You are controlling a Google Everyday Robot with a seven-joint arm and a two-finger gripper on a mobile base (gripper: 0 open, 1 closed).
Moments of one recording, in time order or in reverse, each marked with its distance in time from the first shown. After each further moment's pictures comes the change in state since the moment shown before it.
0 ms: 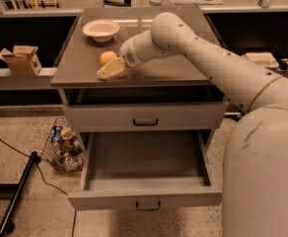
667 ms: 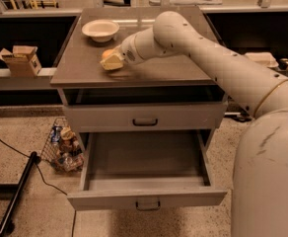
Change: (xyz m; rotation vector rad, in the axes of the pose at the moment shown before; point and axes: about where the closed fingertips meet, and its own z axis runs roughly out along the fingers) arm -0.016 0.004 -0.011 0.010 -0.060 -0.007
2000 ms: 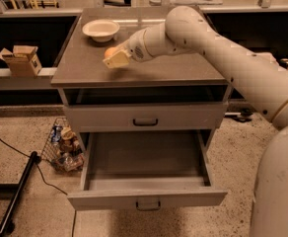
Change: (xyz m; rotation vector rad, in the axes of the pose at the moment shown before) arm -0.007 0.006 -0.037 -0.008 -0.038 -0.005
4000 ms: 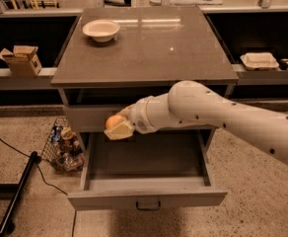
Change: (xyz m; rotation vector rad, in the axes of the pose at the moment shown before) arm 0.131 0.166 -0.023 -0.075 0.117 0.034
